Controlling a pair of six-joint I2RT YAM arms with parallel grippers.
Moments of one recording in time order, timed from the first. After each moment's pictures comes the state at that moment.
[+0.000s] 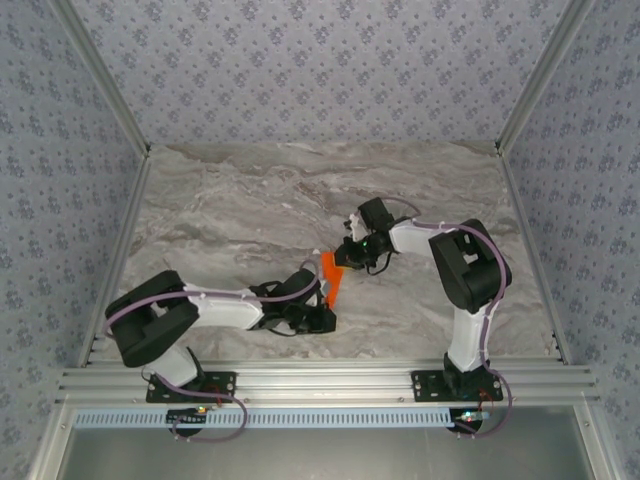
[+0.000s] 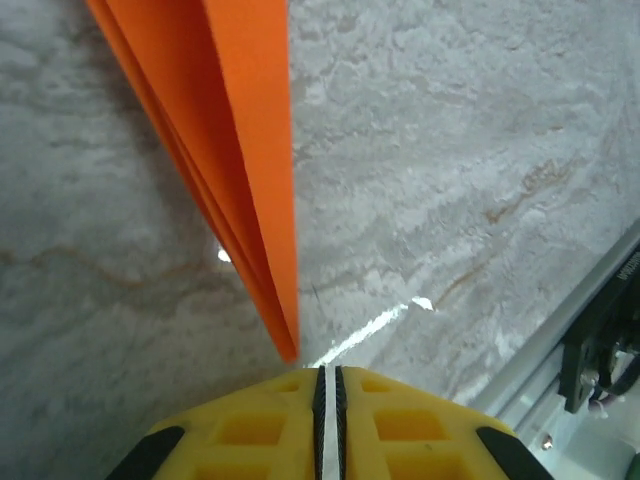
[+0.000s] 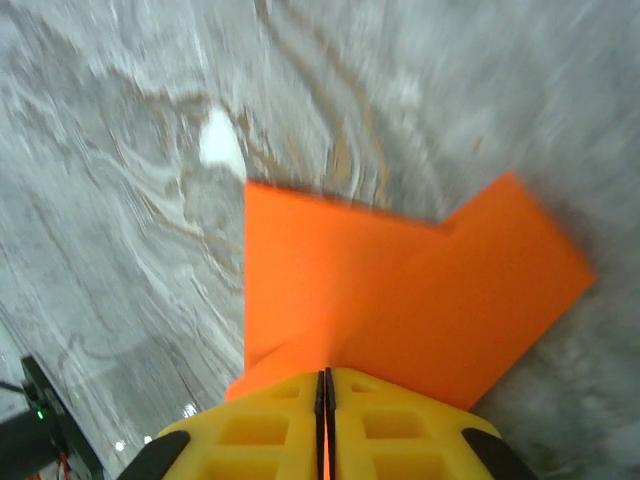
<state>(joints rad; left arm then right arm) -1.03 1.56 0.61 0.05 0.34 -0.98 0.46 1.91 1.08 -0.30 -0.61 0.48</state>
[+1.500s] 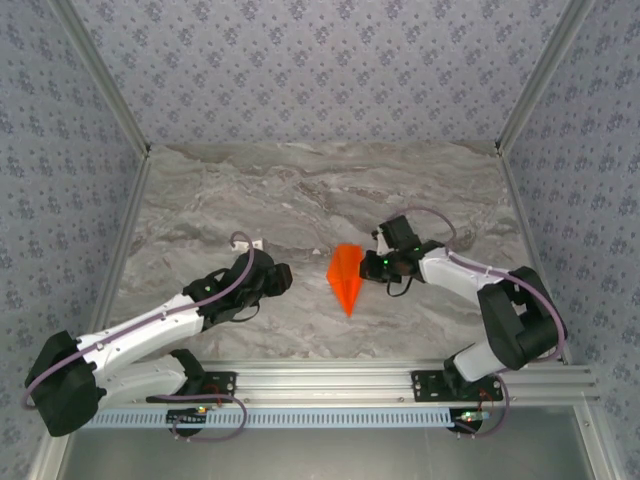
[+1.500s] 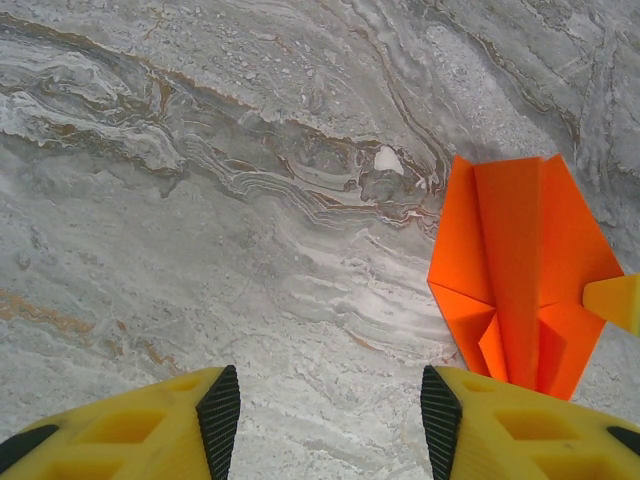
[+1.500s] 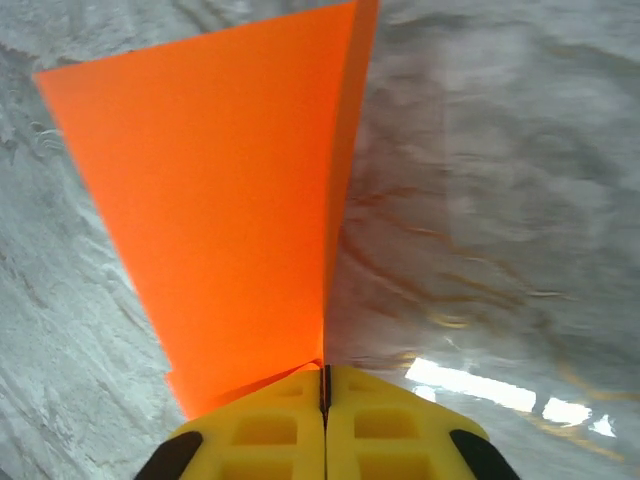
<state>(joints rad) -0.86 1.05 0.61 -0.35 -0.26 -0.88 0.46 1.49 0.74 -0.30 -0.35 0.56</state>
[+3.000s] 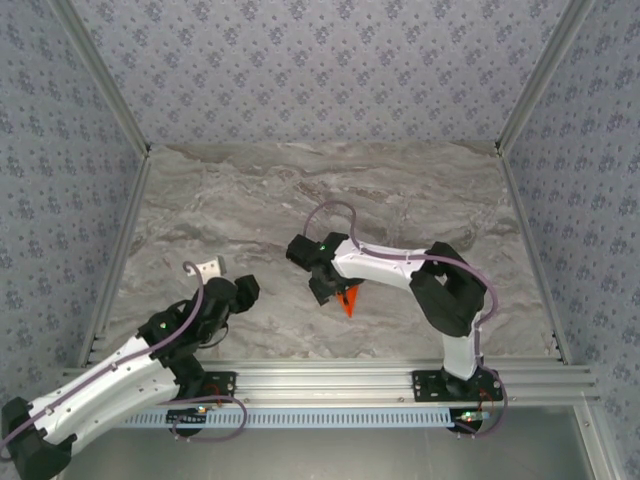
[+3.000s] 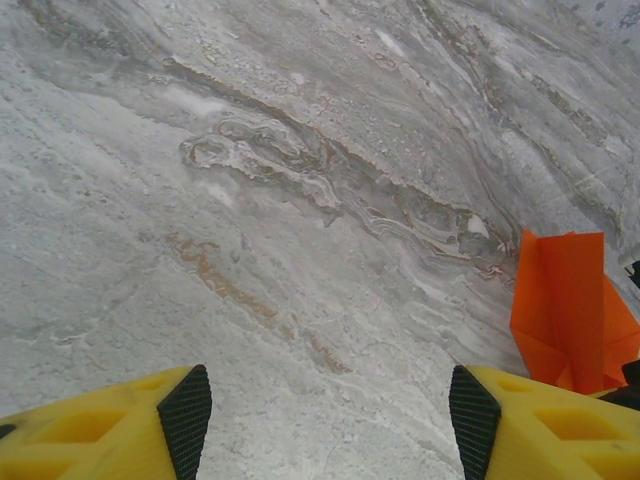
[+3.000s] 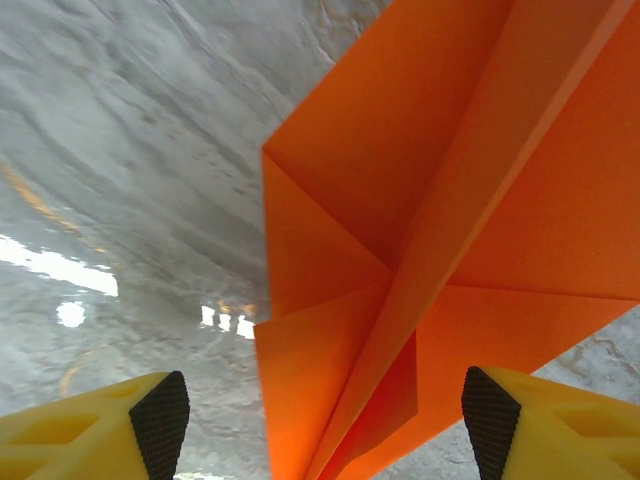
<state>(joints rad) -0.86 0.58 0.43 -0.56 -0.47 -0.94 0.97 1.91 1.35 -0.98 0.27 0.46</state>
